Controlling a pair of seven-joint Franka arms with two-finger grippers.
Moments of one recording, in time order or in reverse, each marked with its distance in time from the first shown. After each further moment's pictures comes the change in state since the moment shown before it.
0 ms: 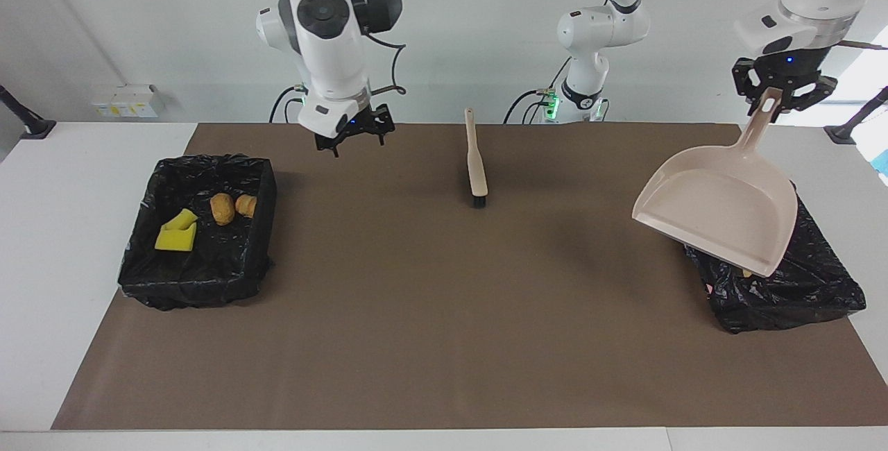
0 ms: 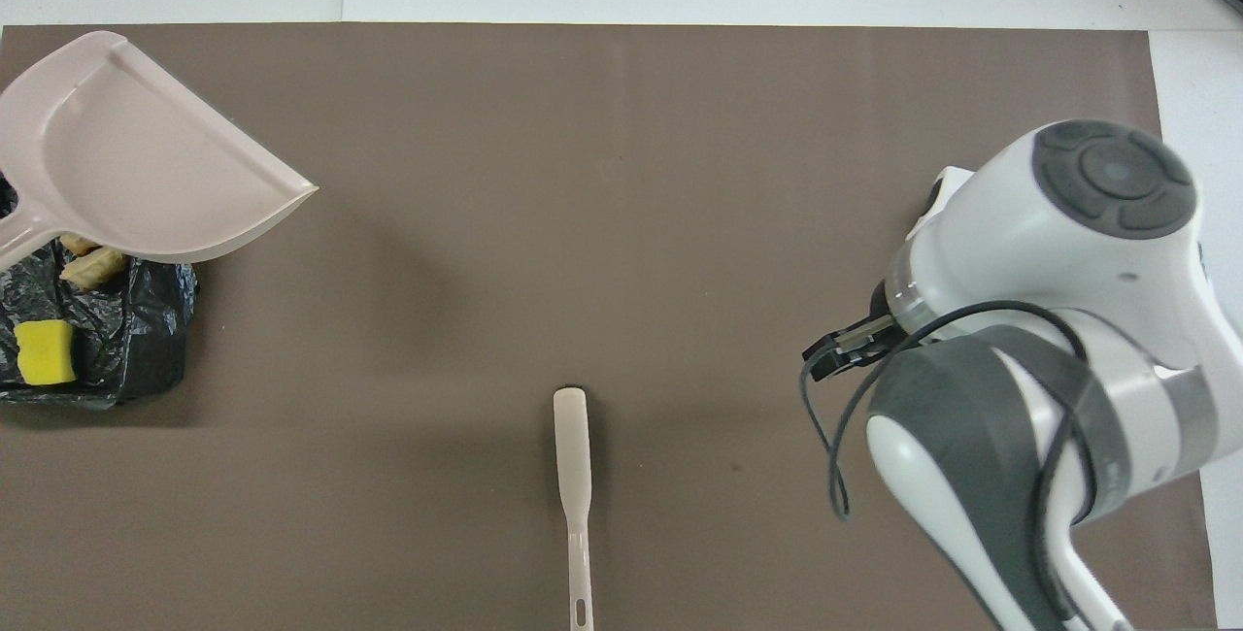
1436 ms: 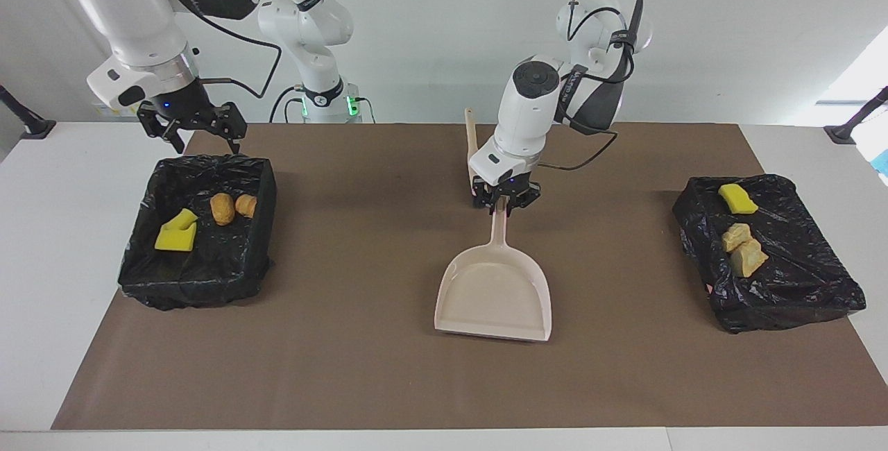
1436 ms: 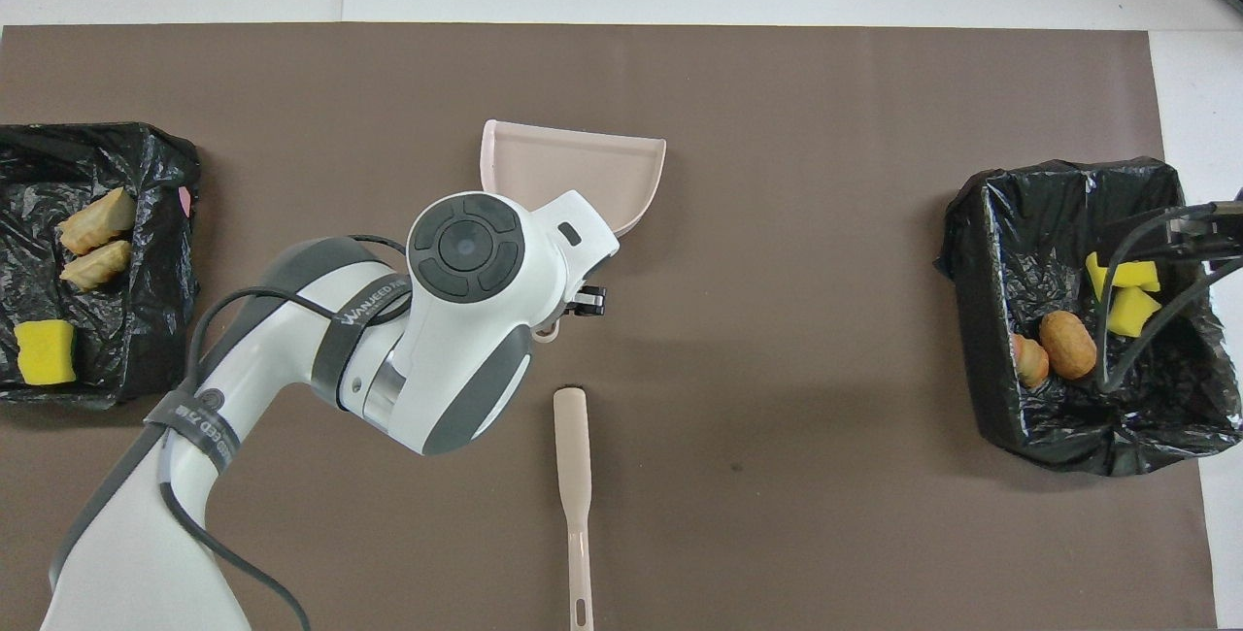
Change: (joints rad) left arm -0.555 0.282 -0.009 -0.321 -0.193 0.712 -1.038; right arm -0.293 -0.007 -0.075 0.170 -0.044 0.003 0.083
